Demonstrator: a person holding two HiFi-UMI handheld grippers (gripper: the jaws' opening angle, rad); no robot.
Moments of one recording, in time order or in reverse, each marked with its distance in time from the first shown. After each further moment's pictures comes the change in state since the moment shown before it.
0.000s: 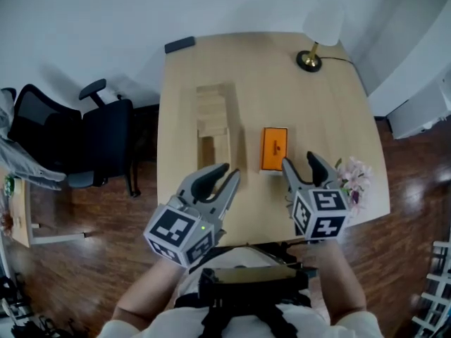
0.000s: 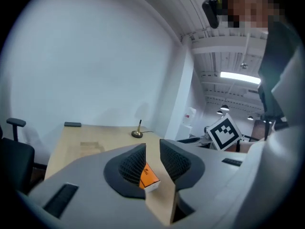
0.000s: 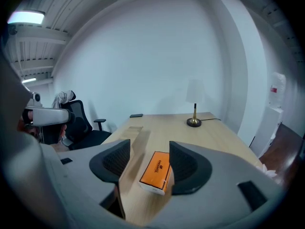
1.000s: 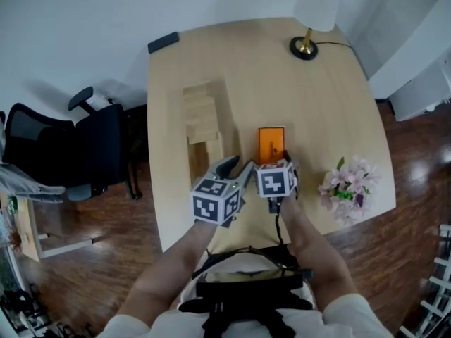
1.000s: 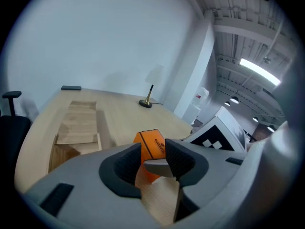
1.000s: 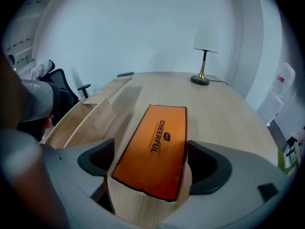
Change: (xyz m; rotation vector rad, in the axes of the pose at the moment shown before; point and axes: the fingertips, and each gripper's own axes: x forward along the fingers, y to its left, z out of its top) left arm 0.130 0.064 -0.131 -0.134 0.289 0.064; right arm 0.164 -0.011 -0.148 -0.006 0.438 -0.106
